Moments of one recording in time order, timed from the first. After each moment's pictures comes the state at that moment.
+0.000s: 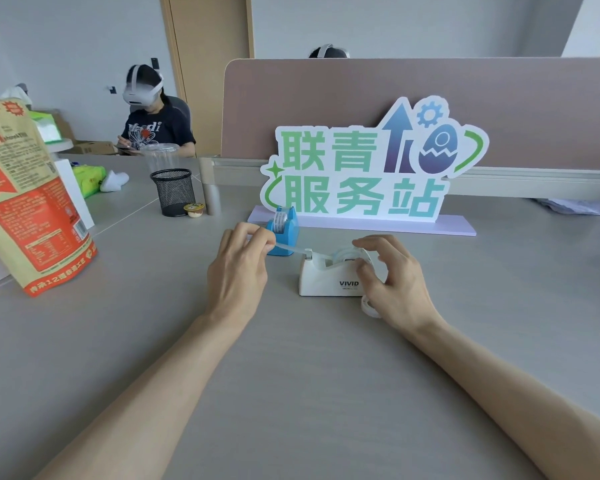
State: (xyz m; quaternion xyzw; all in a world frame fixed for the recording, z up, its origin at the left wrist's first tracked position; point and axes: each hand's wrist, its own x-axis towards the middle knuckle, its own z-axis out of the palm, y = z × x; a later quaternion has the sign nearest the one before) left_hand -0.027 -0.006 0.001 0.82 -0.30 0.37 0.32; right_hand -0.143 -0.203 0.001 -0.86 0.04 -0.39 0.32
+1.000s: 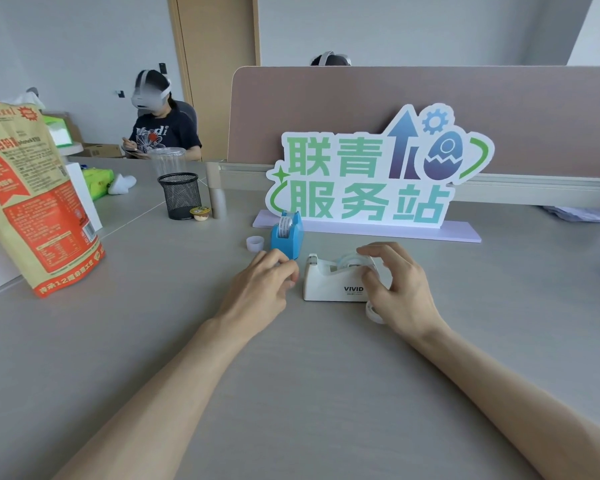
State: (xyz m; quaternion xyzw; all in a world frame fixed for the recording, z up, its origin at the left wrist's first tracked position) left_hand -0.025 -0.006 -0.012 0.84 -0.44 0.23 0.23; right_hand -0.144 -0.203 0.001 -0.87 0.03 -0.39 0.31
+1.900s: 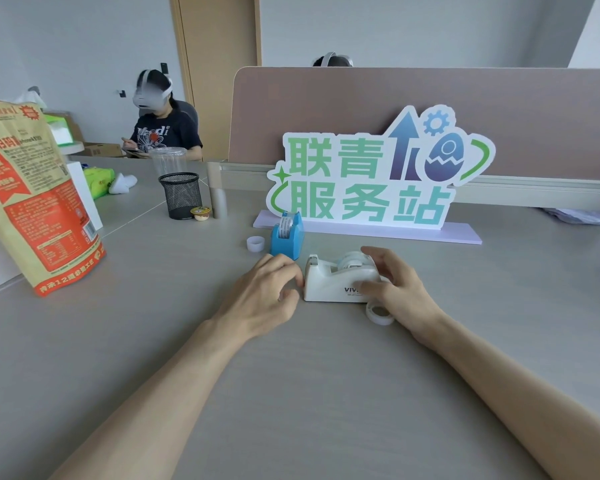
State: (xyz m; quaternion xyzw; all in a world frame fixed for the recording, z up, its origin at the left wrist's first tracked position) left_hand -0.035 -0.004 -0.005 0.84 -0.44 0.13 0.28; right_hand -0.146 -0.208 0.008 -0.79 0.10 -0.19 0.57
